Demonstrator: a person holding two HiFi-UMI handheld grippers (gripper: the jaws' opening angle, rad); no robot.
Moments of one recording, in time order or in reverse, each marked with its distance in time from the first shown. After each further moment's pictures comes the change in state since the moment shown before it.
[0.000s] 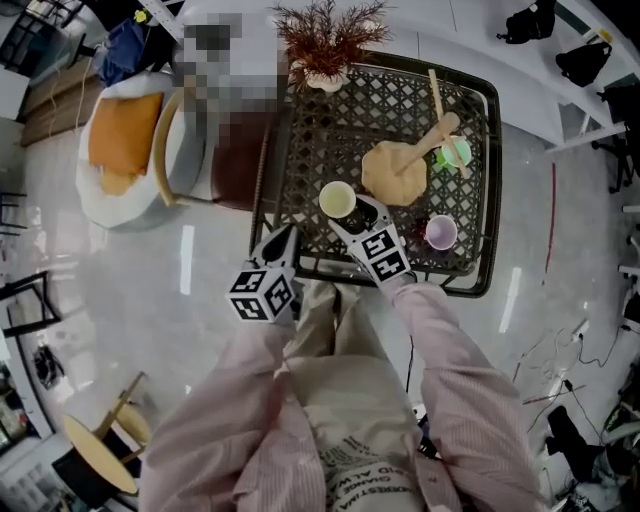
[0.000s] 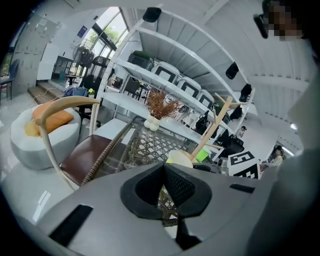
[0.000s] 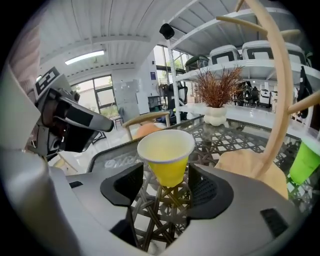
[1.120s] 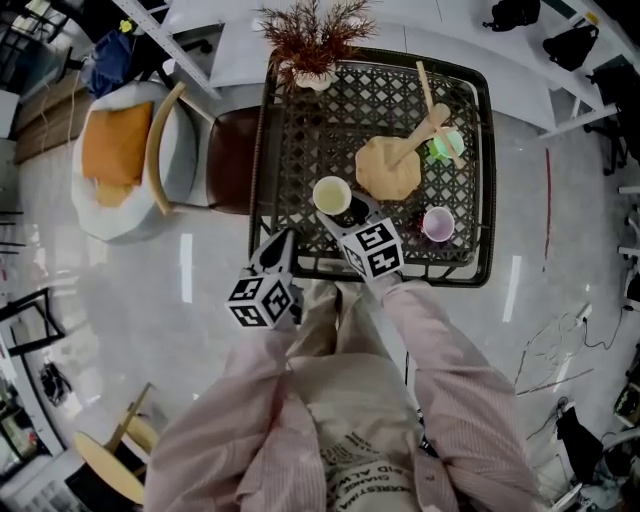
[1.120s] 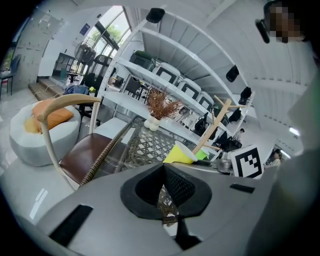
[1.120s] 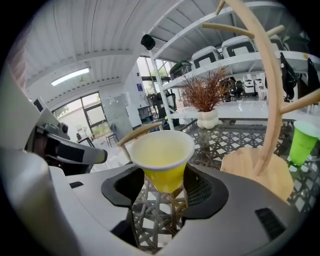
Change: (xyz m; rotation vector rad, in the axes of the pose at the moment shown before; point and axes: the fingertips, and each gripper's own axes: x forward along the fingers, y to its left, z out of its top) left arm -0.007 0.002 -0.007 -0.026 0.000 -0.017; right arm 0.000 0.003 0.029 0.196 -0.100 -0.039
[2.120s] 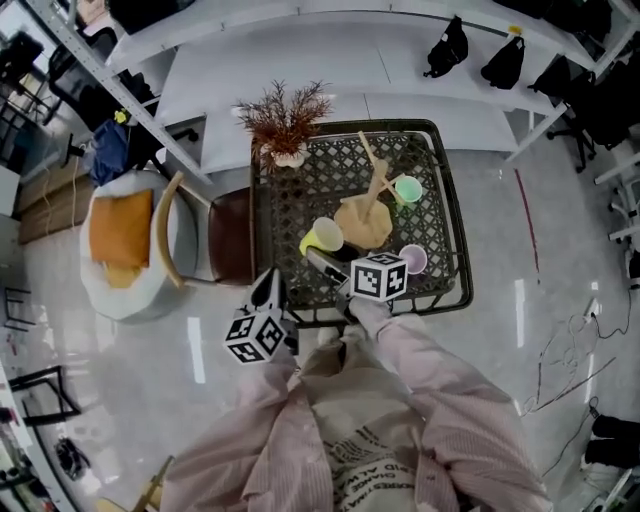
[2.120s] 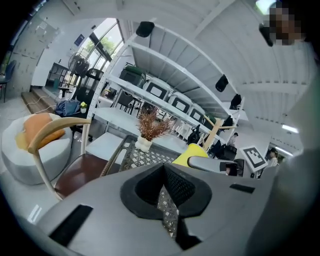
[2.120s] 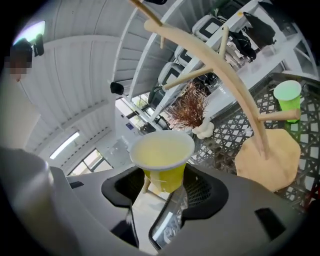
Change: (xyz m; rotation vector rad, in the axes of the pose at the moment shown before) left arm -0.014 -0.027 0.075 0.073 -0.130 -0.063; right arm -0.051 0.004 0.083 0.560 -0.251 0.133
